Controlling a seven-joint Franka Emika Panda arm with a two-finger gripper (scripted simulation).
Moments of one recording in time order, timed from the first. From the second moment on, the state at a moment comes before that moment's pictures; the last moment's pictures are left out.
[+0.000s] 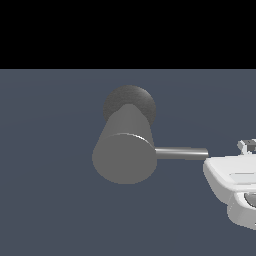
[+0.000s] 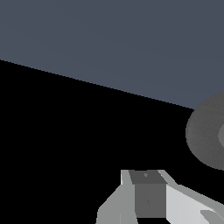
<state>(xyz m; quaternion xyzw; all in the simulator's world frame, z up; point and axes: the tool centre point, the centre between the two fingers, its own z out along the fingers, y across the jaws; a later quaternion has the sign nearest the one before) -0.172 -0.256 0.146 -0.04 0.63 -0.14 0.76</state>
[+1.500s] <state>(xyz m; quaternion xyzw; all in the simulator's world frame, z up) -0.161 -0.200 0.114 -0.01 0.67 -0.07 0.74</state>
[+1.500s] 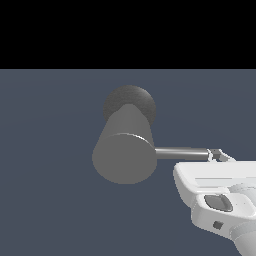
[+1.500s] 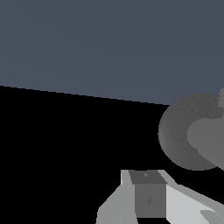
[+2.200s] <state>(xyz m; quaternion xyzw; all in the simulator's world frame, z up) -0.168 -0.156 0.076 0.02 0.70 -0.02 0.71</state>
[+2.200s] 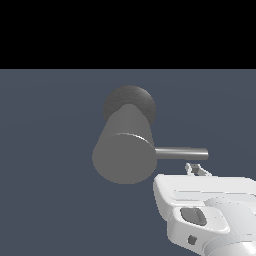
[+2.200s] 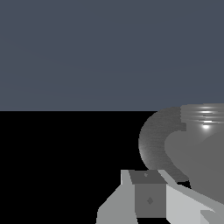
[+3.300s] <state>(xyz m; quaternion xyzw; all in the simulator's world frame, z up) -0.170 -0.166 0.113 0.02 0.72 -0.01 0.70</state>
